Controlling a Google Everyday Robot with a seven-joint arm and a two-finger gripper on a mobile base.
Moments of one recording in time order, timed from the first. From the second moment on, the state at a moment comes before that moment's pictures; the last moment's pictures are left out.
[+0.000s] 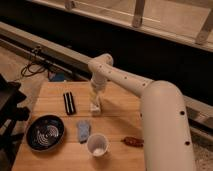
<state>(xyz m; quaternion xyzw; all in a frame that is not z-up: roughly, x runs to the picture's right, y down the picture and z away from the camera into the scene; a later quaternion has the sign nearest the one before) -0.041 0.046 0.903 -0.34 0.07 0.37 0.86</state>
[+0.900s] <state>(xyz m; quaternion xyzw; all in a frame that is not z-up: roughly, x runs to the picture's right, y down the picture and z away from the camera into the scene) -0.060 0.068 0.903 -0.36 0.07 0.38 0.85</state>
